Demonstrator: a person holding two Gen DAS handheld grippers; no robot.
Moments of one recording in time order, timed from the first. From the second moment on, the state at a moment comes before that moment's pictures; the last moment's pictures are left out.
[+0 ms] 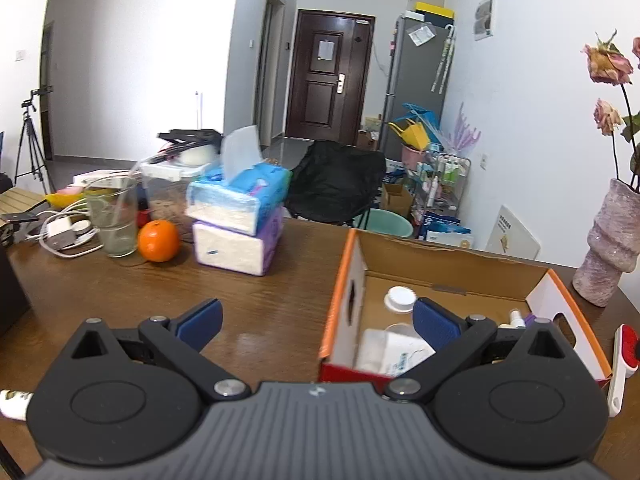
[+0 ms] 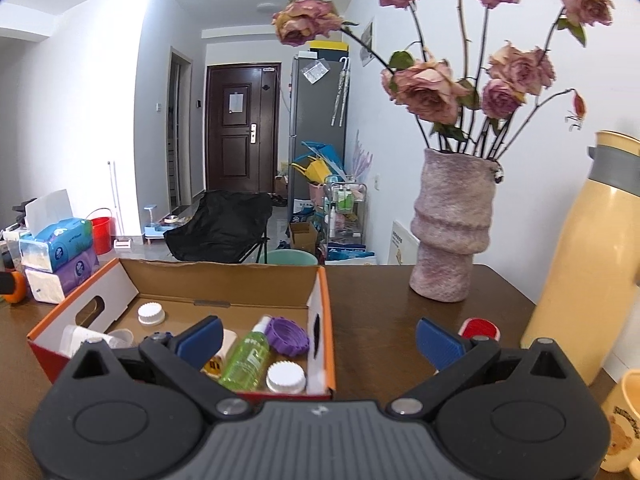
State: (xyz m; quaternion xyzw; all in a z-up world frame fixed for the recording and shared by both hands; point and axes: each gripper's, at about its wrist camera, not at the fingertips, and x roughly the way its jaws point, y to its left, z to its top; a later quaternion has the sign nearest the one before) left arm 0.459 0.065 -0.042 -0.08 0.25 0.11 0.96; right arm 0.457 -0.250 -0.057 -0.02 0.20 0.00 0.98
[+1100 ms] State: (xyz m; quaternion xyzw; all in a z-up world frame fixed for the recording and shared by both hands) left arm 0.349 0.173 -0.068 -0.09 0.27 0.24 0.93; right arm 0.442 -0.344 -0.129 0.03 0.27 -0.09 0.96
